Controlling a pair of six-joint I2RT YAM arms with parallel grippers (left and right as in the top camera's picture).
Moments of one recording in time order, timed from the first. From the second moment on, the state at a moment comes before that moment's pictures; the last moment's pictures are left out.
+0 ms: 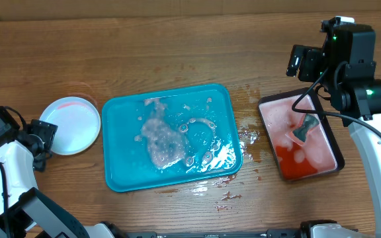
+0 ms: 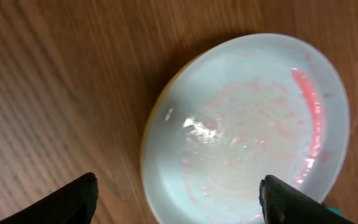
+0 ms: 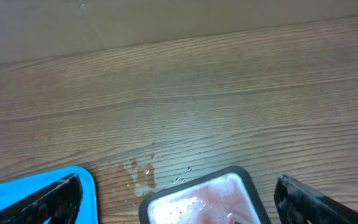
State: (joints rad) left arm 0.69 1.54 0.99 -0.63 0.08 -0.64; right arm 0.08 1.41 1.45 -0.77 0.09 0.17
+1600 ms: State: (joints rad) left arm 0.27 0.50 1.21 -1.15 0.32 -0.14; right arm 0.08 1.41 1.45 -0.77 0.09 0.17
